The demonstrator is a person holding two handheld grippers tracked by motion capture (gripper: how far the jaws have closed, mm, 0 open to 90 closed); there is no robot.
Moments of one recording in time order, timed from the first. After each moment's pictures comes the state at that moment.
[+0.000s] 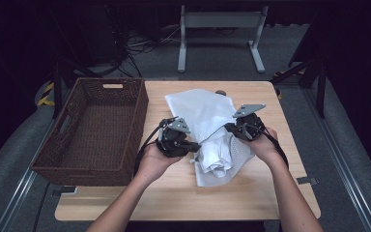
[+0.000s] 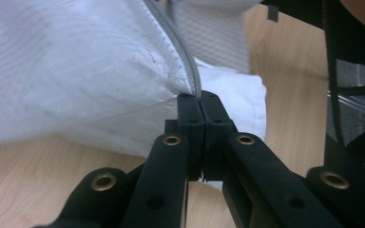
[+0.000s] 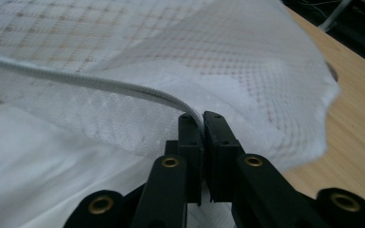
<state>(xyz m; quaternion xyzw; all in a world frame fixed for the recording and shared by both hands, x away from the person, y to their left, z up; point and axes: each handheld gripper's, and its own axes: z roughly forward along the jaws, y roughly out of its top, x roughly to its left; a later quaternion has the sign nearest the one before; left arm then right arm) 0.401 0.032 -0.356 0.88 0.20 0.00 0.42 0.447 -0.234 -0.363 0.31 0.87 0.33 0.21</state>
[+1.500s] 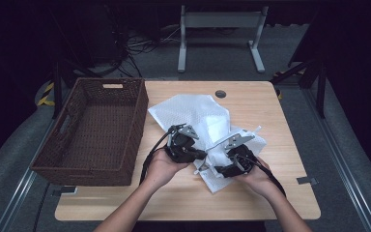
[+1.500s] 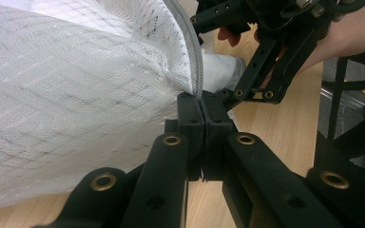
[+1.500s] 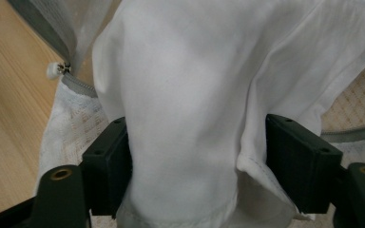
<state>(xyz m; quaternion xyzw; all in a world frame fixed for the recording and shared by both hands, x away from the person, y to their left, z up) 0.398 0.016 -0.375 0.89 0.21 -0.03 0.40 0.384 -0.218 -0.434 0.36 0.88 0.29 0.11</state>
